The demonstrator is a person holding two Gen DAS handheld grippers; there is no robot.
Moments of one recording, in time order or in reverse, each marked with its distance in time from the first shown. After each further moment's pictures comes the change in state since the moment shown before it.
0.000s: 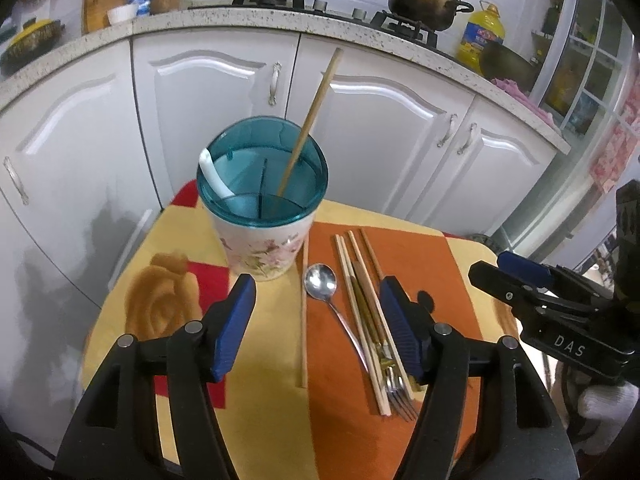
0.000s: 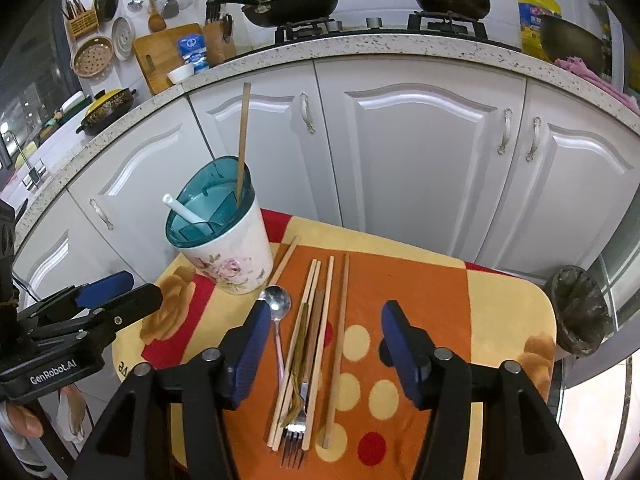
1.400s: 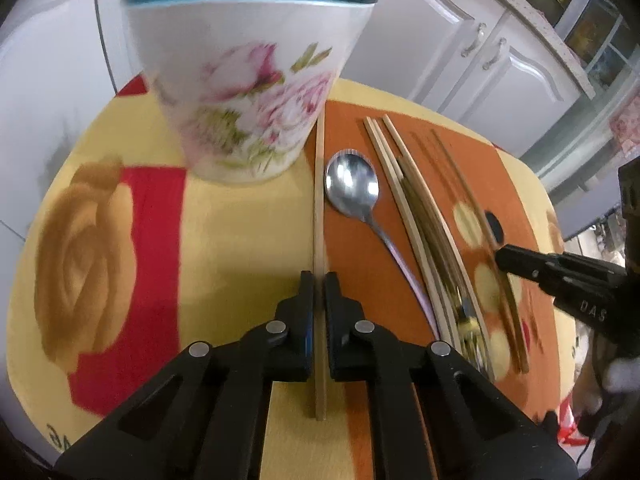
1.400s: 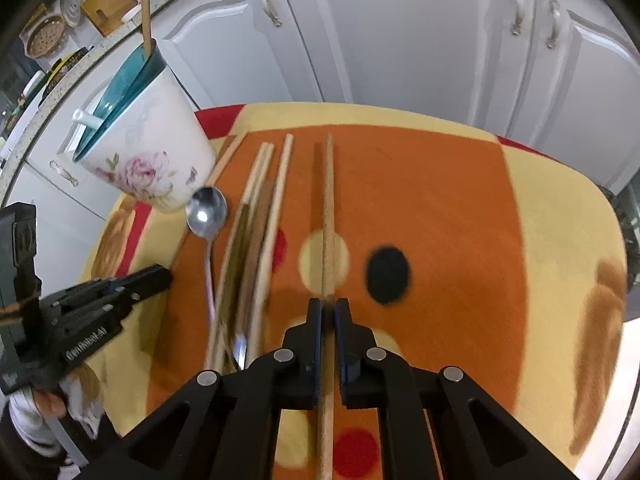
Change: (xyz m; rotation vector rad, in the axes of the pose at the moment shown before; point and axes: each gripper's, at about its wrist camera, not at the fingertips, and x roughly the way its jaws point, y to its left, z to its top) left arm 0.124 0.026 -0.056 0.015 0.272 -0.042; right arm 0.105 -0.046 -0.054 0.093 0.300 0.035
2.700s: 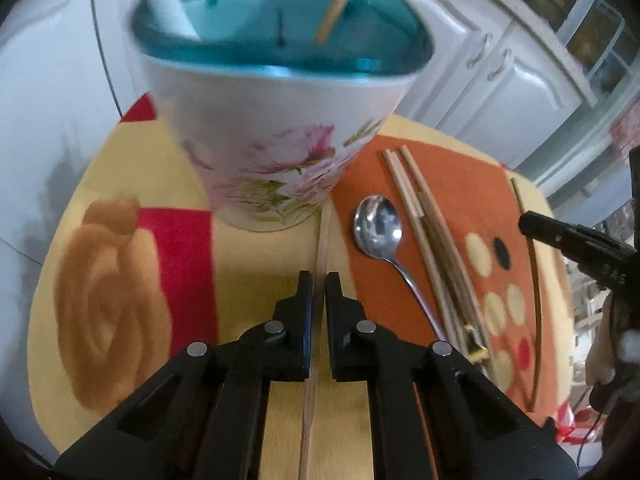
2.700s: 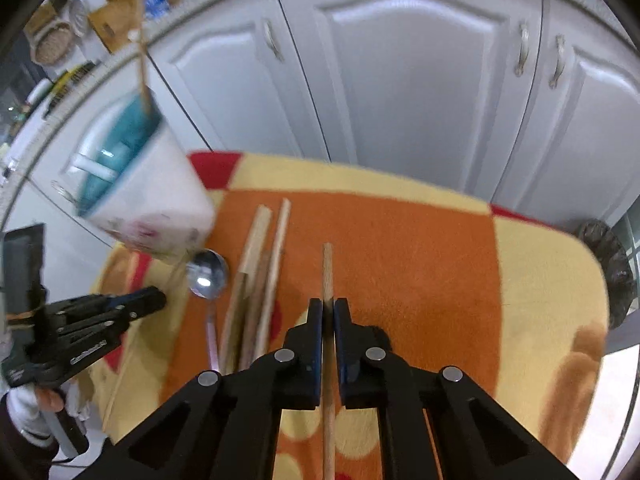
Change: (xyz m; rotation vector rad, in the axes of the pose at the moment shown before) left arm -0.009 0.018 0.030 0.006 -0.015 -0.012; right arm -0.028 0.002 0.038 -0.038 -0.111 0.004
